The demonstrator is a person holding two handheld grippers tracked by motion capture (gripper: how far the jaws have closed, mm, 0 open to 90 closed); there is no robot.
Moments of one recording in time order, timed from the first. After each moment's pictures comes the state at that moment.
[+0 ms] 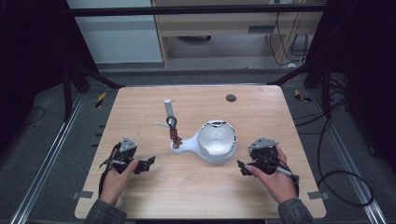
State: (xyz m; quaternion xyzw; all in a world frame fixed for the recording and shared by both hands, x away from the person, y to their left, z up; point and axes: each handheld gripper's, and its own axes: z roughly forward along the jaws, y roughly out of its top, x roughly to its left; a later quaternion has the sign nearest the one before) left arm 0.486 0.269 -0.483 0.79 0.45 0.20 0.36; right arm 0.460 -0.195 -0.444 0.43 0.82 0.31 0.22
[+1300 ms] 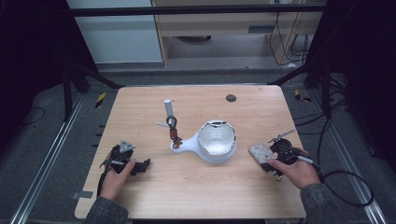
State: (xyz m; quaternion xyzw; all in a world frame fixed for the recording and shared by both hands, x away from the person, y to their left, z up) left arm 0.497 0.283 -0.509 0.79 0.47 0.21 0.33; right arm 0.484 -0.254 -0.445 0.51 0.84 0.17 0.11
